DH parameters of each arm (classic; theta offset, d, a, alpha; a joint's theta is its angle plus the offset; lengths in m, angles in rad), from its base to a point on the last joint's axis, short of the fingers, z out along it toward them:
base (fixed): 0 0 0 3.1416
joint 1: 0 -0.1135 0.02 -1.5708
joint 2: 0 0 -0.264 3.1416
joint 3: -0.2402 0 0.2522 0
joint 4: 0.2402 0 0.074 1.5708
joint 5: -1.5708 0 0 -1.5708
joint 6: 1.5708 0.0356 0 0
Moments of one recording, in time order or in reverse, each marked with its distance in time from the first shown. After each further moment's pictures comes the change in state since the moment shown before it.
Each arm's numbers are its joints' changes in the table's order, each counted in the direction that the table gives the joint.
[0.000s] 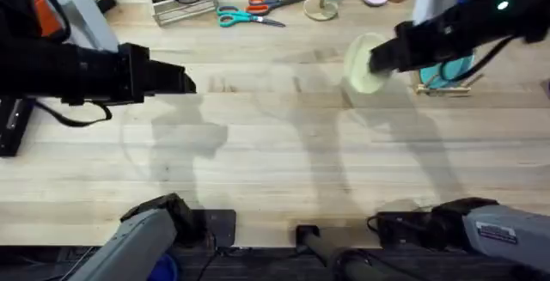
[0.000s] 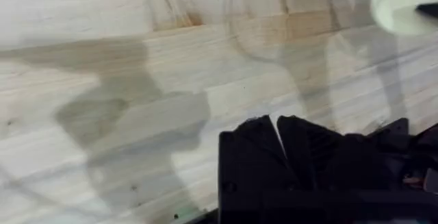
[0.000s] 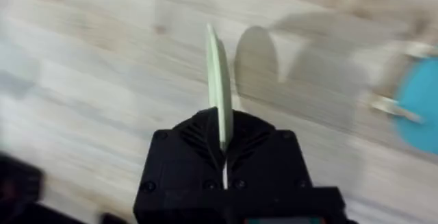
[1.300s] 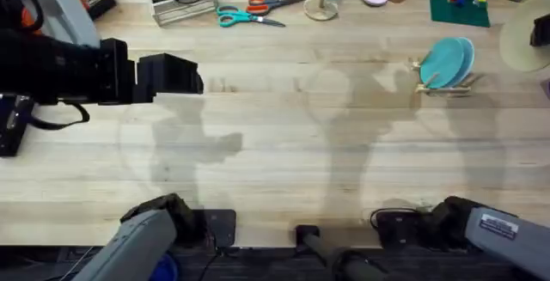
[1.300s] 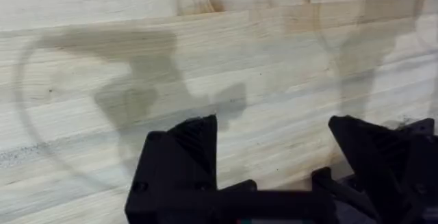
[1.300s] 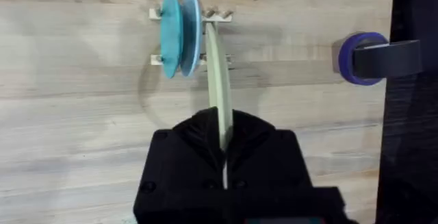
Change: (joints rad) left arm 0.000 0.021 -0.108 0.105 0.119 -0.008; right arm 0.565 0.086 -0.239 0.201 -0.287 -0.400
